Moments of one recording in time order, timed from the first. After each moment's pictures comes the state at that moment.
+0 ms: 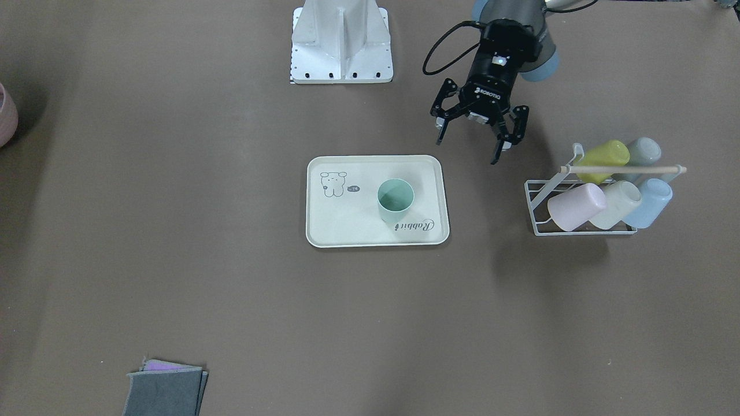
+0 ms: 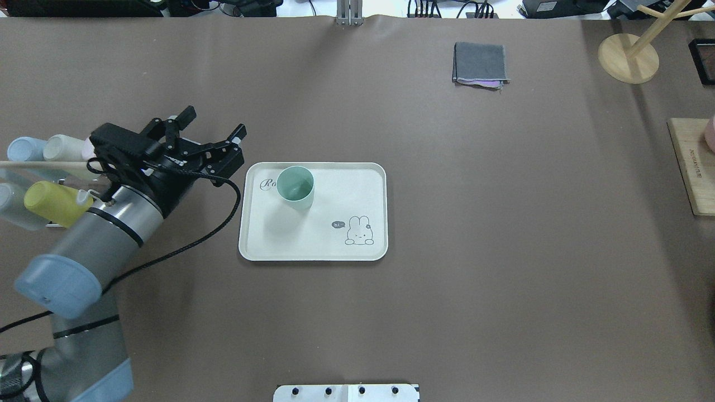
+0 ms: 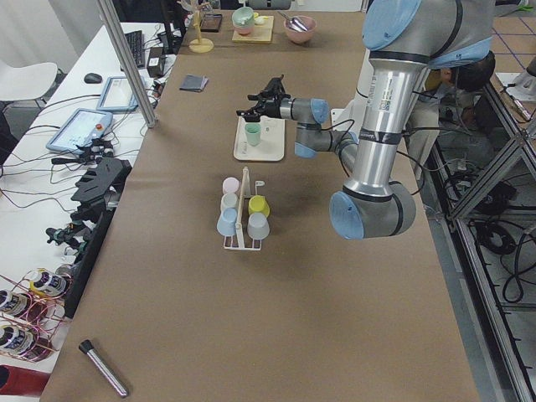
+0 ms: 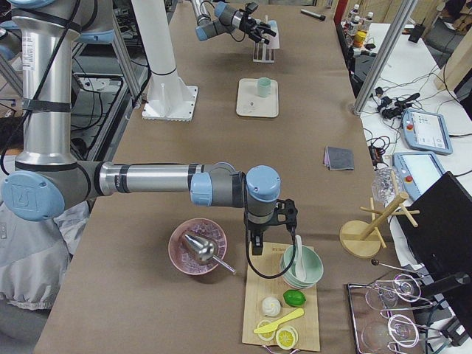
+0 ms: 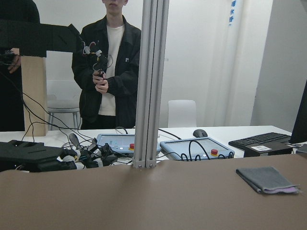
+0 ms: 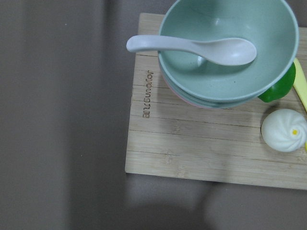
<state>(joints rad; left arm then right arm) -0.47 -1.77 -1.89 -2.76 -0.95 -0.67 1.57 -1.66 1.72 -1.61 2.35 -0.05</state>
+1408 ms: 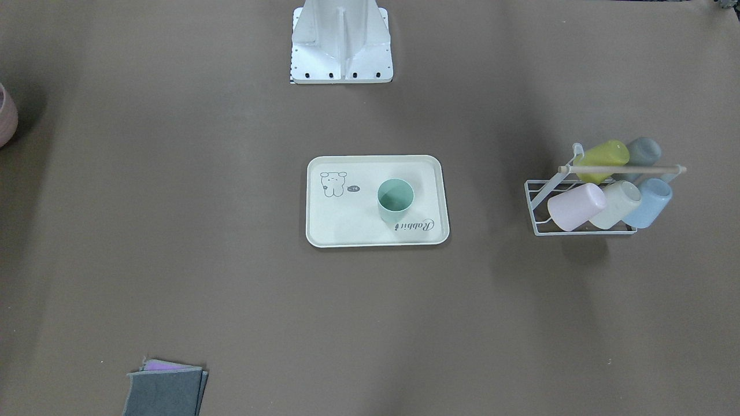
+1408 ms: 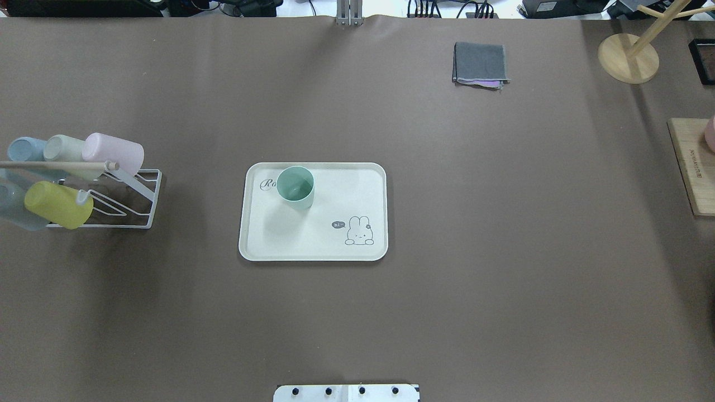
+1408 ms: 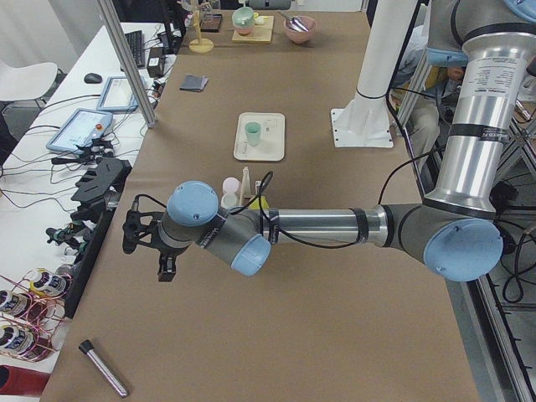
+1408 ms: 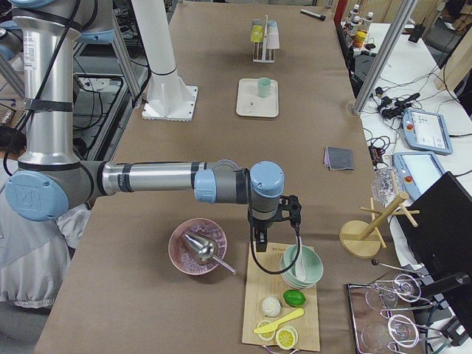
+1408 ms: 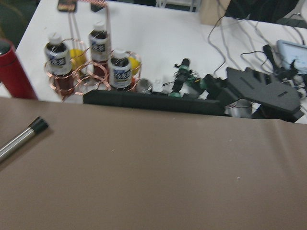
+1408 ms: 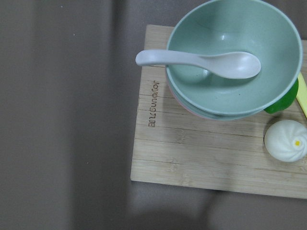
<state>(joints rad) -1.68 -1.73 -1.38 -2.14 -2.39 -0.52 1.57 -1.64 1.72 -1.62 2.35 -0.04</state>
